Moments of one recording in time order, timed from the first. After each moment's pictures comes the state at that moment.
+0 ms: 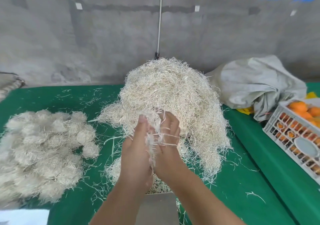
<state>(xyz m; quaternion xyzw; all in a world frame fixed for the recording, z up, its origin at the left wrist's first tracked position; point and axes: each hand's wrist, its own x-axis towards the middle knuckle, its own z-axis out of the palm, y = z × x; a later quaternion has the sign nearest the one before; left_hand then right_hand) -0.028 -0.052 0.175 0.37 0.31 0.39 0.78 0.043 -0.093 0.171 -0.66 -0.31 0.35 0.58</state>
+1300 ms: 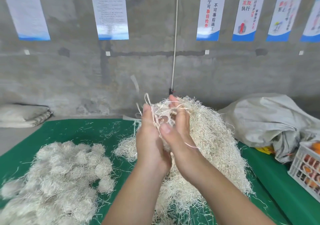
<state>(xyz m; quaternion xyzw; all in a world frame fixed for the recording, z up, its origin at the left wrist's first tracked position) -0.012 -0.029 0.298 0.31 0.18 0.44 0.82 0.044 -0.072 0.286 -0.57 -0.52 0.12 0.62</state>
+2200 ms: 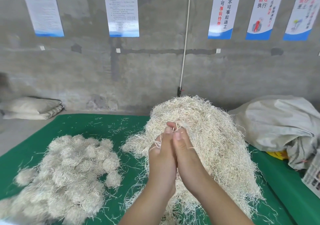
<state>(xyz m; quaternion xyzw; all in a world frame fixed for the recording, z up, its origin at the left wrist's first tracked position) -0.017 -0.033 0.236 0.47 0.31 0.47 0.68 0.044 -0.069 0.239 -0.60 -0.49 0.23 0.59</state>
